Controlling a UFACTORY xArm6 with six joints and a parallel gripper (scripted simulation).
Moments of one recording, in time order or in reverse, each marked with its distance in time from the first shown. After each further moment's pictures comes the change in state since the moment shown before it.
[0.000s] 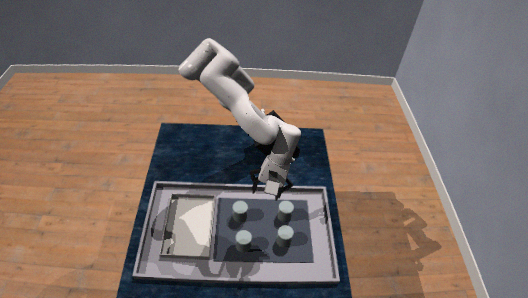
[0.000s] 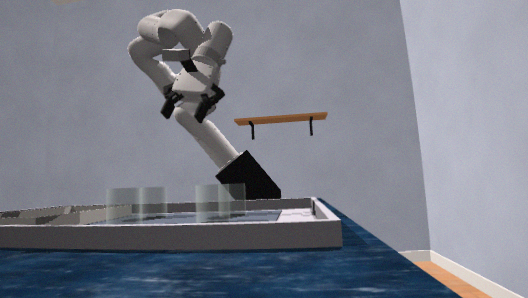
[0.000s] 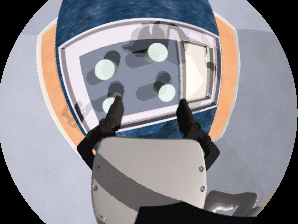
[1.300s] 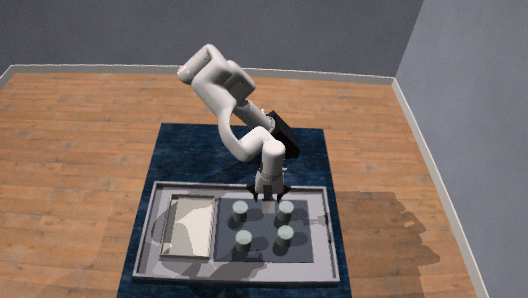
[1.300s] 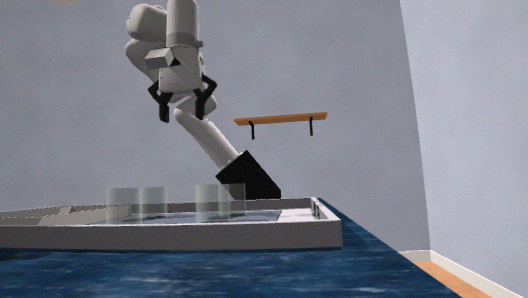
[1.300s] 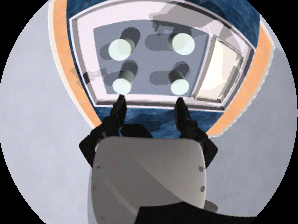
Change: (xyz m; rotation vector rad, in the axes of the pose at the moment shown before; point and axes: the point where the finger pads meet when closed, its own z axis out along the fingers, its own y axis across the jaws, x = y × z) arm 0.014 -0.011 0.009 0.247 -0.345 -0.123
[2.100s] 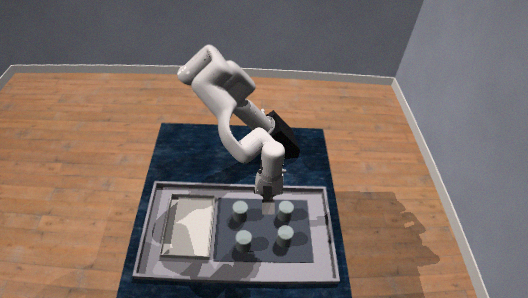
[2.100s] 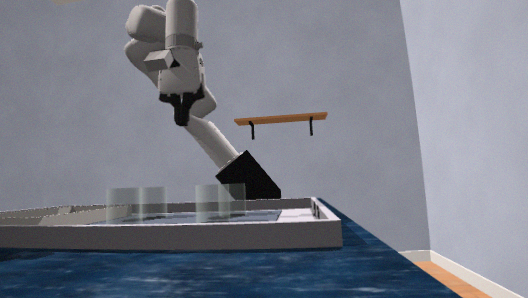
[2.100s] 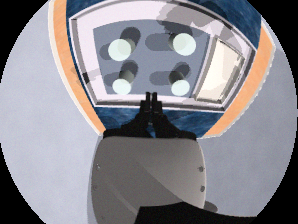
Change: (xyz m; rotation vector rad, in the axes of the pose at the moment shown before) arm 0.001 0.000 0.004 0.004 -0.006 -0.002
